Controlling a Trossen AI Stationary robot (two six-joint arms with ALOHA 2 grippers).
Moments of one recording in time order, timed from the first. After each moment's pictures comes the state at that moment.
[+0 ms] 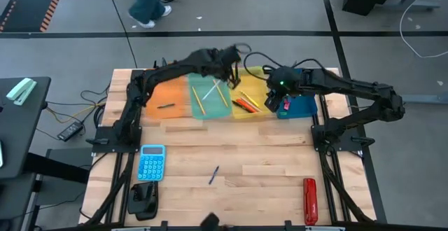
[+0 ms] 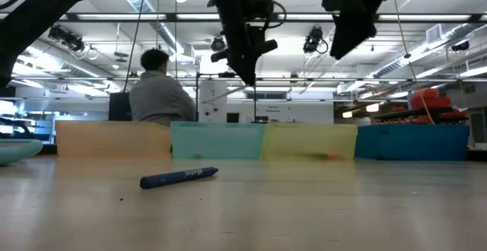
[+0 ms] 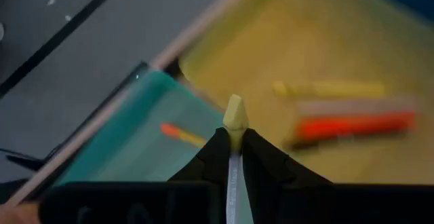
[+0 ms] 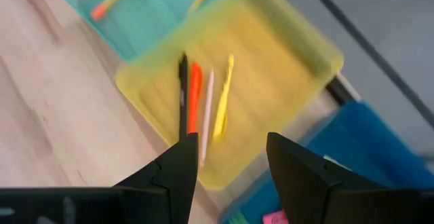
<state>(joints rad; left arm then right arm) 0.40 2.13 2.10 -1.04 -0.30 -0.31 -0.29 1.22 1.20 -0.94 0.27 0.23</state>
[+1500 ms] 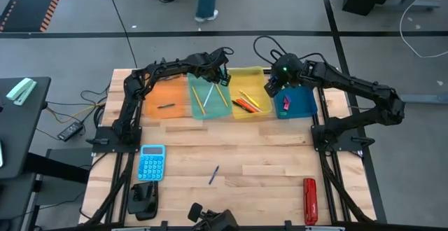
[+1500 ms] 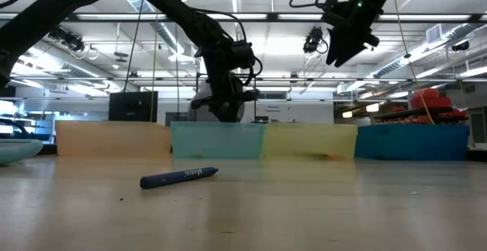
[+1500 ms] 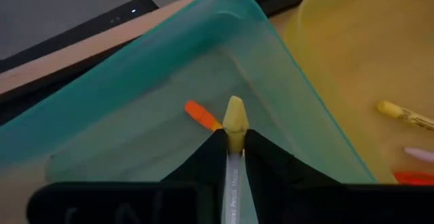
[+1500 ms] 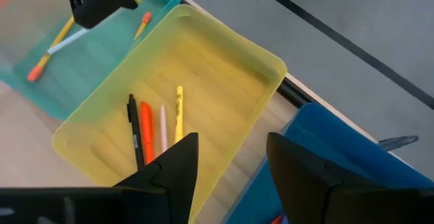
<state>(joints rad) 0.58 2.14 1.71 -0.69 -0.17 -0.54 -0.49 1.20 1.13 -0.81 0.27 0.26</state>
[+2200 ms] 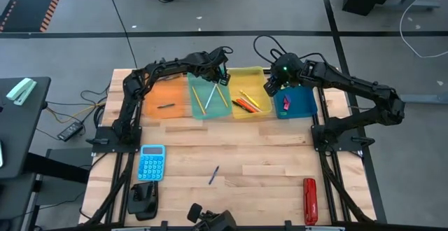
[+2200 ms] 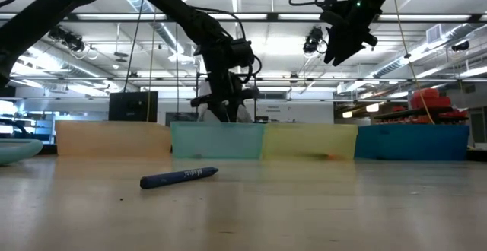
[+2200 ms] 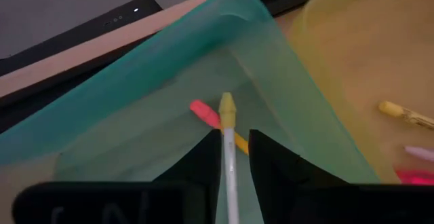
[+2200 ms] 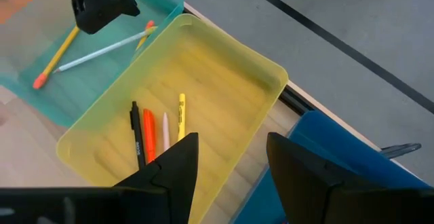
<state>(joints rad) 0.58 2.13 1.71 -0.71 -0.17 -0.54 -0.49 1.20 1.13 -0.78 0.27 0.26</state>
